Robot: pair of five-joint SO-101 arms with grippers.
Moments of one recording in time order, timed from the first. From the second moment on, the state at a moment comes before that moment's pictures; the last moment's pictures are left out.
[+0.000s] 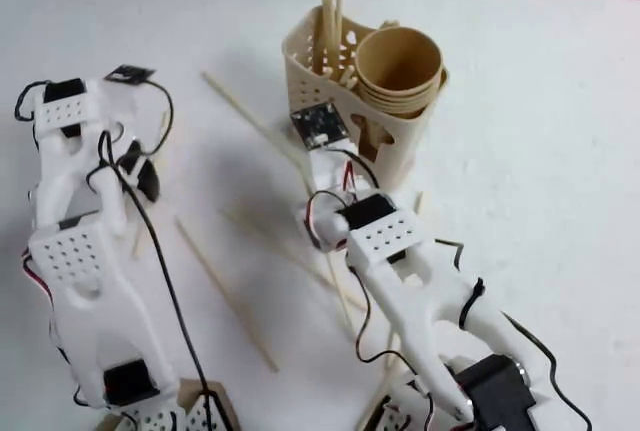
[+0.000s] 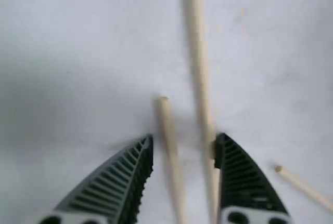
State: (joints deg) left arm -24.0 50.6 -33.1 89.8 -31.5; right arm -31.6 -17.1 44.0 44.0 -2.8
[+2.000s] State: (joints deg) left arm 5.8 -3.7 -49.1 83.8 -7.4; right arm -32.3 -22.8 54.9 32.0 -2.8
